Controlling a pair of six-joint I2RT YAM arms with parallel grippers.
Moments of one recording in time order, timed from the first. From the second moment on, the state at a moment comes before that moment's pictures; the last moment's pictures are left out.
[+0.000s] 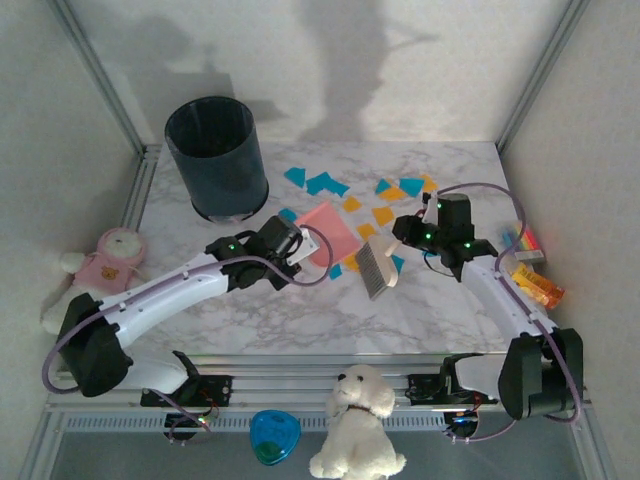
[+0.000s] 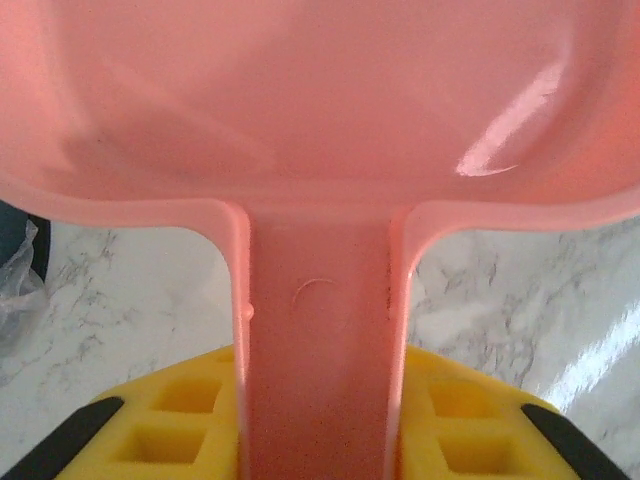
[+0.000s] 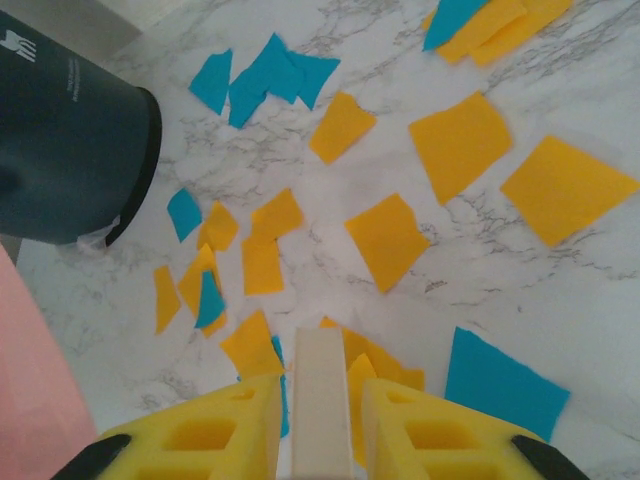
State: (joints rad) left arm -0.78 1.35 1.06 -0.71 -0.17 0.23; right arm 0.20 1.23 0.83 -0.29 -0.35 0.48
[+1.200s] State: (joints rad) left arm -0.78 1.50 1.09 -0.91 0.00 0.42; right arm 0.20 1.12 0.81 -0.35 -0.29 0.41
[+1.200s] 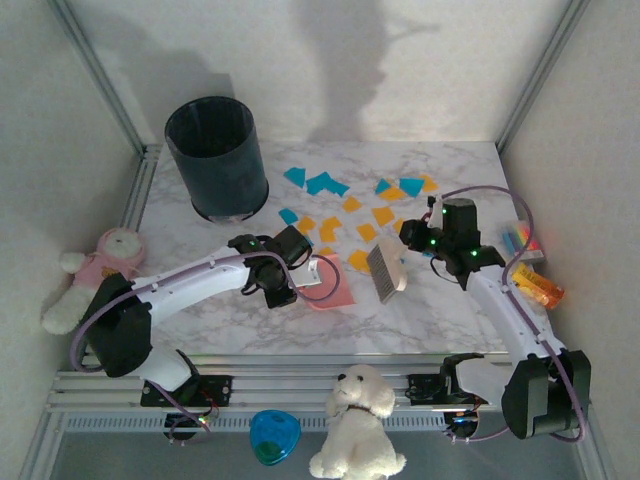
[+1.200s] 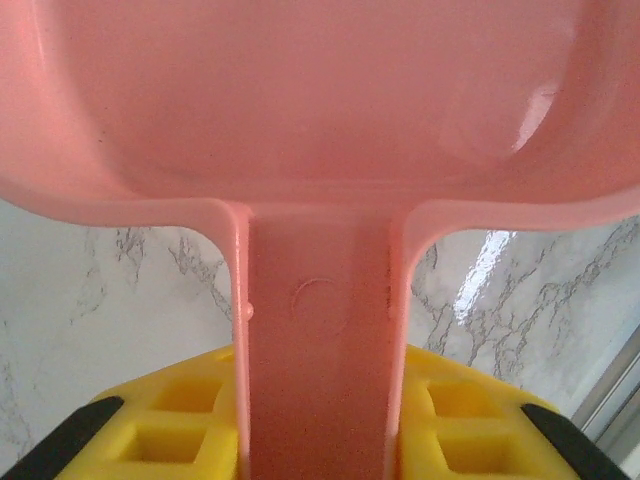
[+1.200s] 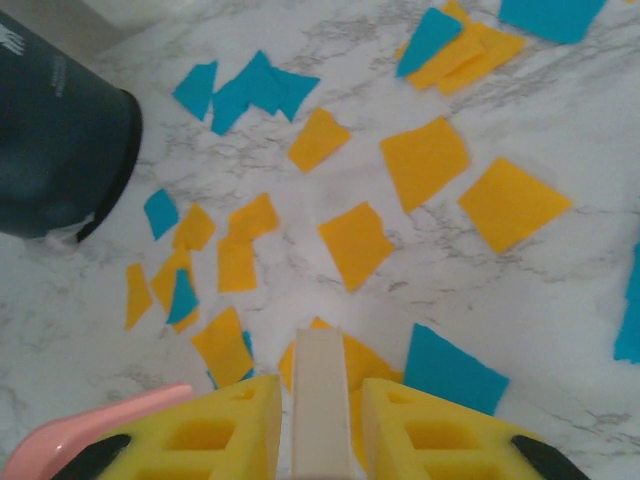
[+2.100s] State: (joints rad) left arm -0.78 1.52 1.10 -0.92 0.00 0.42; right arm 0.20 1.29 0.82 -0.28 -0.22 0.44
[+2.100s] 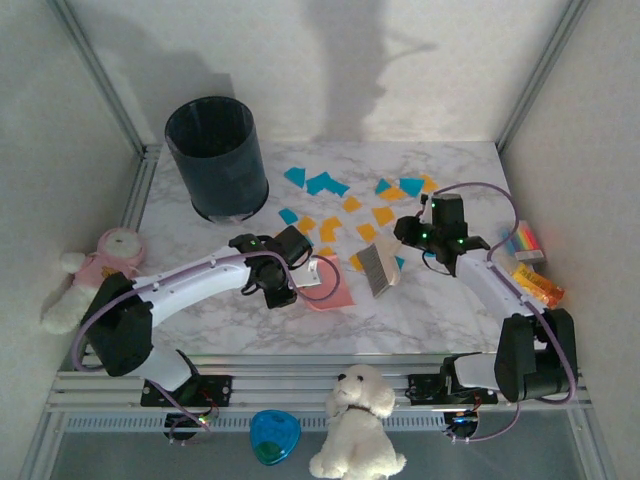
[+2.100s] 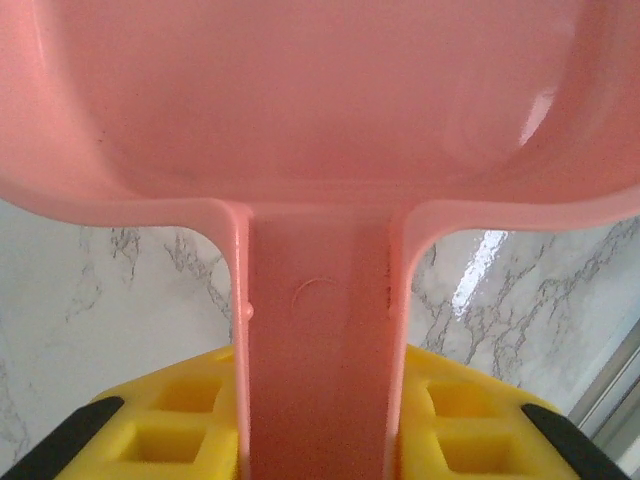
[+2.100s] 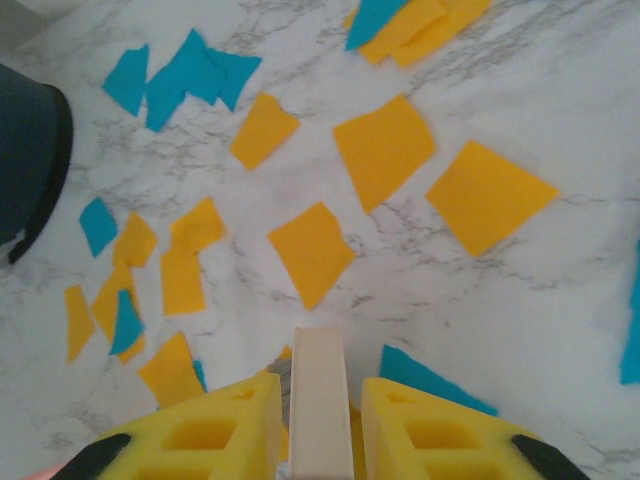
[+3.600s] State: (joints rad) left arm -0.79 1.85 1.42 -1.07 0.05 0.44; right arm 0.21 0.98 0.73 -0.29 0.17 0.08
